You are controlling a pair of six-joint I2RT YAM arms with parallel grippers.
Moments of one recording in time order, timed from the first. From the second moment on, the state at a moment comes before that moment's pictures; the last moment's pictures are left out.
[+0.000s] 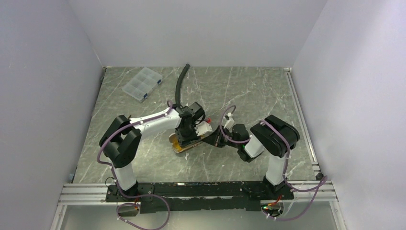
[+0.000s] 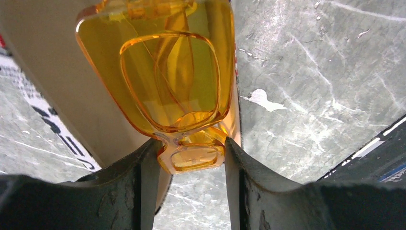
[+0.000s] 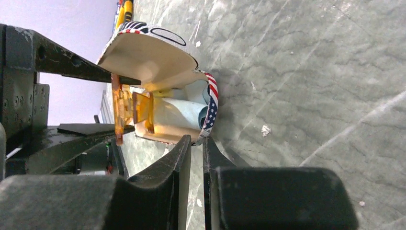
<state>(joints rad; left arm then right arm) -0.81 1.78 1.25 -0.89 0.04 0.45 0.58 1.86 0.34 1.17 -0.47 0.90</state>
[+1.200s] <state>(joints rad) -0.79 1.82 1.29 -0.95 0.06 0.47 0.66 1.79 0.32 1.09 -0.27 0.78</state>
